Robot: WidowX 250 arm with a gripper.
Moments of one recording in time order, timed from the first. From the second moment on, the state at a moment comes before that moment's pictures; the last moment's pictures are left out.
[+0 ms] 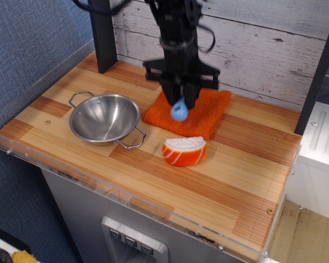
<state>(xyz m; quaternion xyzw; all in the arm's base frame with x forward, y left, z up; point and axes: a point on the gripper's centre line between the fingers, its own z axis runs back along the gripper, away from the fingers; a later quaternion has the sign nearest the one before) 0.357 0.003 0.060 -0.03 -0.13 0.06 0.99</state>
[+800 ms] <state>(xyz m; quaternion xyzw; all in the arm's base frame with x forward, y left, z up) 0.279 -0.091 0.044 -0.06 -0.08 -0.06 0.99</state>
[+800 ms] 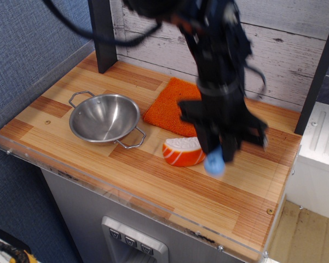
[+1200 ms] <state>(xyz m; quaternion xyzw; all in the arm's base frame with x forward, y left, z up) 0.266 -0.093 0.014 -0.05 -0.06 -0.08 0.99</state>
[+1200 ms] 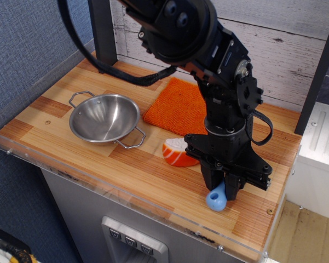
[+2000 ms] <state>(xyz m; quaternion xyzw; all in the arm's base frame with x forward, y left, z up) 0.269 -0.069 0.044 -0.08 -0.07 -0.04 0.99</state>
